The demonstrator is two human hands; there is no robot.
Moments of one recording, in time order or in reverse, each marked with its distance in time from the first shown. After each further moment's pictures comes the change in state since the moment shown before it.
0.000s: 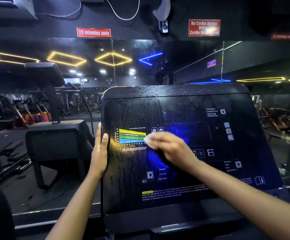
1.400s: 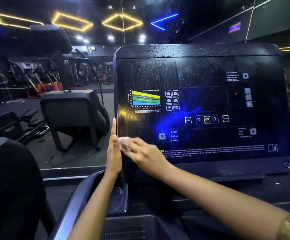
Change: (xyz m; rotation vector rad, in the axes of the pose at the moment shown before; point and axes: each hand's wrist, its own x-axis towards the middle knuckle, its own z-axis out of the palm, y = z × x) left_hand -0.100 -0.050 -0.006 -0.078 -0.003 -0.040; right_hand -0.025 -0.130 0.080 -0.075 -0.109 -0.071
